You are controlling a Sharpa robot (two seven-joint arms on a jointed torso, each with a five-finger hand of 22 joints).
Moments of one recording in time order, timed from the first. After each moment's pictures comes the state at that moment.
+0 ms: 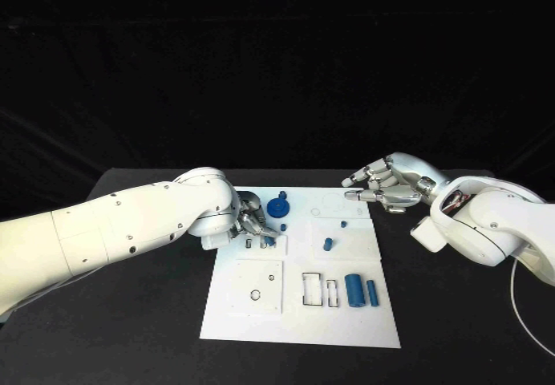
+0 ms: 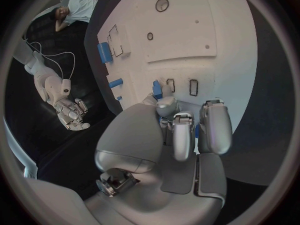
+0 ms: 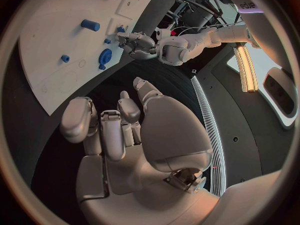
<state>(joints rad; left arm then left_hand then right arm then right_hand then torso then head) 1.29 -0.69 -0.02 1.42 -0.98 0.19 -0.64 1.43 0.01 0.19 0.33 0.14 0.92 0.04 0.55 0.67 1.28 -0.04 1.09 1.03 1.47 -0.09 1.57 1.31 0.08 1.47 0.01 1.36 1.30 1.32 -0.94 -0.03 1.65 -0.83 -0.25 0.03 1.30 -0.03 0.14 0.02 0.33 0.96 0.15 0.13 0.08 1.26 0.06 1.17 1.15 1.46 -0.01 1.47 1.31 0.10 1.34 0.09 1.30 1.01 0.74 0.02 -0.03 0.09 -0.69</state>
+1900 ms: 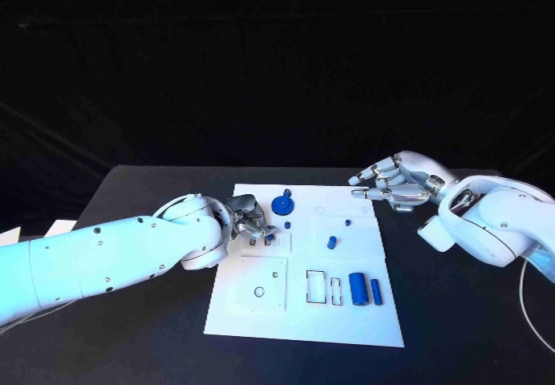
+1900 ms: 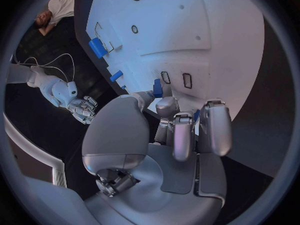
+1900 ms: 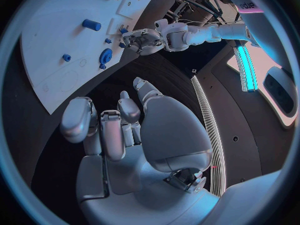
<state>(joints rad) 1.18 -0.81 -0.02 1.58 -1.20 -0.20 -0.49 1.25 -0.17 0.55 0.25 0.14 0.92 0.04 0.58 0.75 1.30 -0.03 1.09 1.03 1.47 -0.09 1.57 1.31 0.06 1.46 0.01 1.38 1.31 1.32 -0.96 -0.03 1.65 -0.83 -0.25 0.03 1.30 -0.03 0.14 0.03 0.33 0.96 0.15 0.13 0.08 1.26 0.06 1.17 1.15 1.46 -0.01 1.47 1.31 0.10 1.34 0.09 1.30 1.01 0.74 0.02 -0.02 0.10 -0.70</state>
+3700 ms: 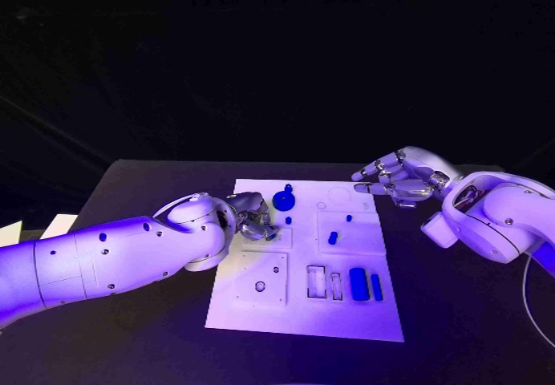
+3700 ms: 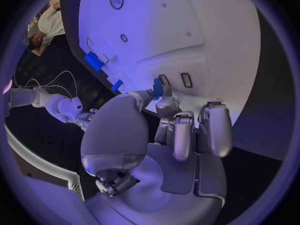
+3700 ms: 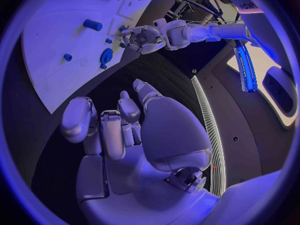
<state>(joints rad) 1.16 -0.81 -0.02 1.59 -1.38 -0.18 -0.45 1.26 -0.20 0.57 0.24 0.13 0.93 0.05 0.57 0.74 1.30 -0.03 1.09 1.02 1.47 -0.09 1.57 1.31 0.06 1.46 0.01 1.40 1.31 1.31 -0.96 -0.03 1.65 -0.83 -0.25 0.04 1.29 -0.01 0.14 0.04 0.34 0.96 0.15 0.14 0.08 1.26 0.06 1.17 1.15 1.46 -0.01 1.47 1.31 0.10 1.34 0.09 1.30 1.01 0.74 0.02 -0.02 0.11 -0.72</state>
